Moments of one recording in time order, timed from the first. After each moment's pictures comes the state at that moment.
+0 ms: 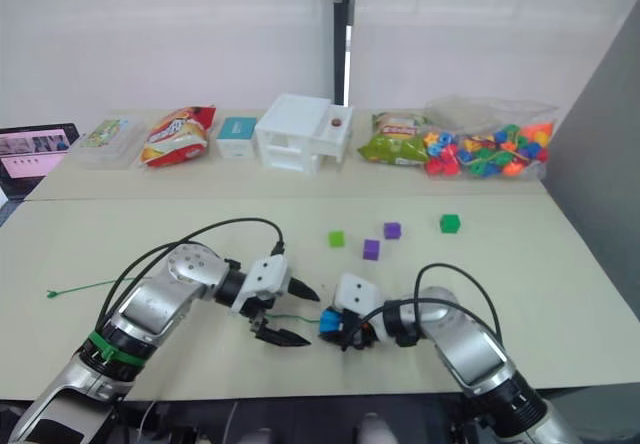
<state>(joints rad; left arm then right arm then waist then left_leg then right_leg) -0.56 0.58 -0.37 -0.07 -0.18 0.37 -1.35 -0.34 -0.60 0.37 -0.30 0.16 0.54 1.00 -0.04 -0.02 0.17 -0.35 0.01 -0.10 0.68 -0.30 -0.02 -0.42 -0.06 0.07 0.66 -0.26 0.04</state>
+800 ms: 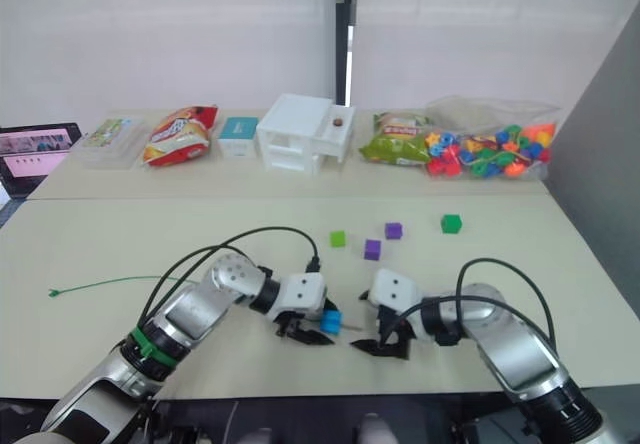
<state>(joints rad) -0.62 0.46 -0.53 0.02 -0.01 0.32 -1.25 -0.27 -0.76 0.27 -0.36 0.20 0.53 1.03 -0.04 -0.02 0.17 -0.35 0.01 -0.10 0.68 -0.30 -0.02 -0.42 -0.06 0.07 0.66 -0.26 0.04</state>
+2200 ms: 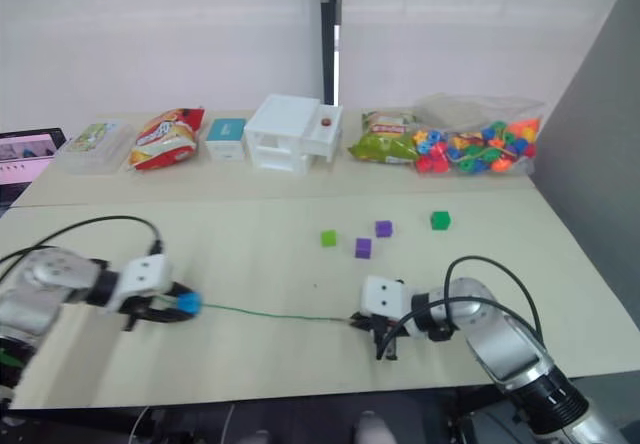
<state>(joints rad) -0.41 1.06 -0.10 0.47 -0.12 -0.11 -1.39 -0.34 -0.77 0.33 -0.26 0.12 0.37 1.09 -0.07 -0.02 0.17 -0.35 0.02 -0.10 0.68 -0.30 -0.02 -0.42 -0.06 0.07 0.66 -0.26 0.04</state>
